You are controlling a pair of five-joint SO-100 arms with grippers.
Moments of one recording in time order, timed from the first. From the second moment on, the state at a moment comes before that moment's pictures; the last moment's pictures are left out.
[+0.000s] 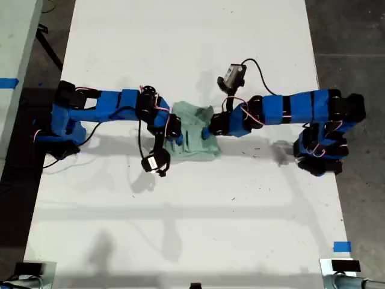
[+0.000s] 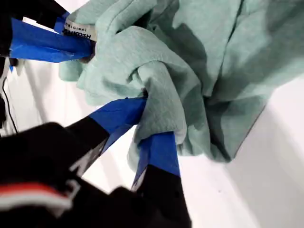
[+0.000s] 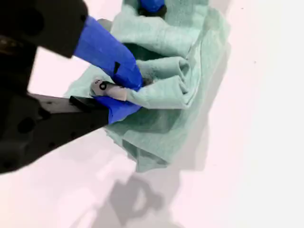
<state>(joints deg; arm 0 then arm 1) -3.8 60.1 49.9 84.2 9.3 4.1 98.8 109.1 36.0 -15.4</state>
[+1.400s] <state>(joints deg) -27.9 107.8 101.6 60.8 19.0 33.3 114.3 129.3 -11.0 -21.8</state>
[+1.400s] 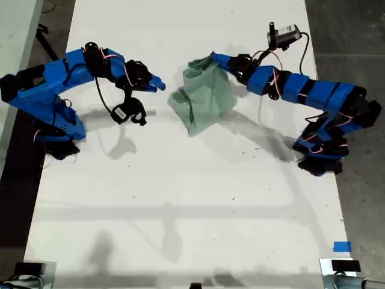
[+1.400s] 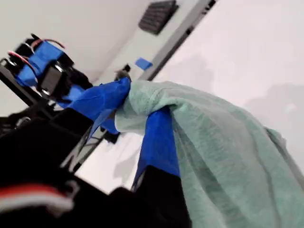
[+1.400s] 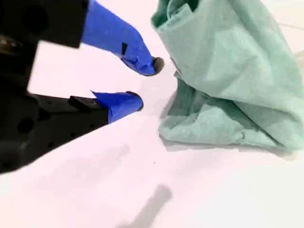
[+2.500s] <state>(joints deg) -25.5 123.5 127.3 51.9 16.9 33.3 176.7 159.6 34.7 -22.4</state>
